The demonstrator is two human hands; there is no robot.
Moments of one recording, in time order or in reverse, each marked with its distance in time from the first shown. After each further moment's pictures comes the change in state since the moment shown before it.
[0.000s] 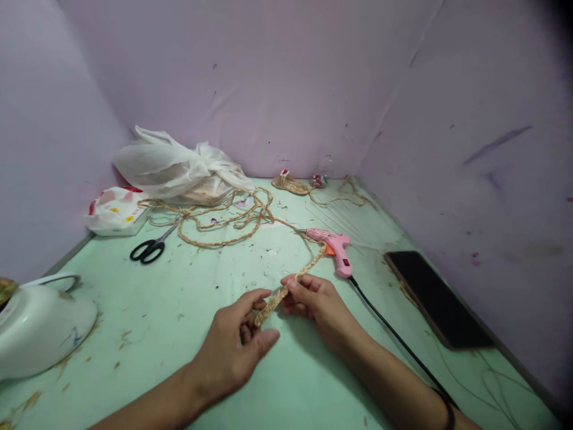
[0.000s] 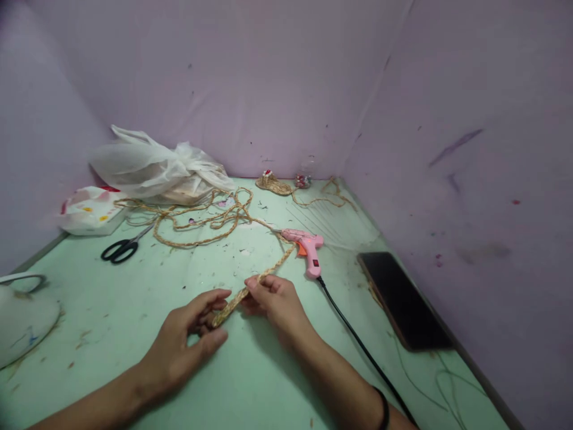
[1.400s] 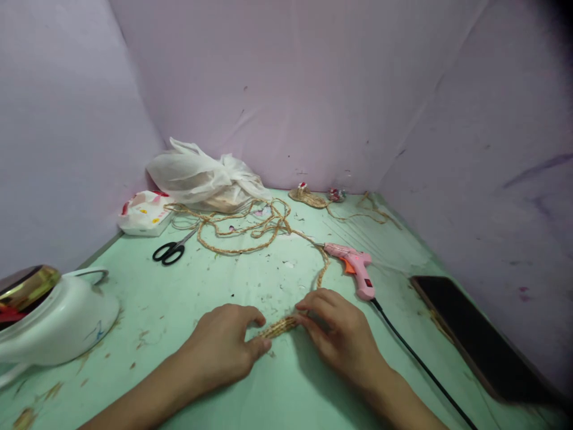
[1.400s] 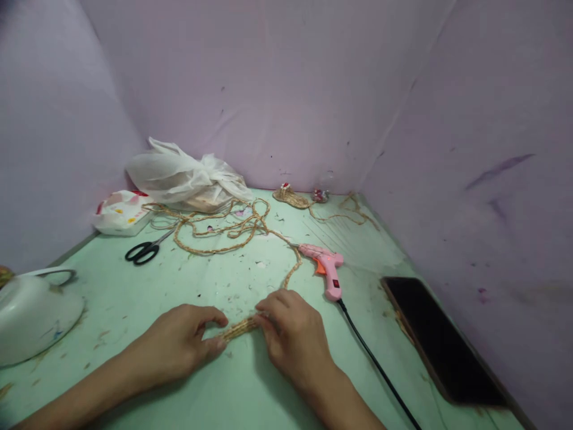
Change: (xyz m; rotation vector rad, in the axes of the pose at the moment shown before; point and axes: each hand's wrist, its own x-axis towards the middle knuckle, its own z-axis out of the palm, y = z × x) left_hand 0.013 0.021 -0.037 0.626 -0.190 -0.310; right_hand -0.001 0.004 -0.010 -1.193 0.049 -0.881
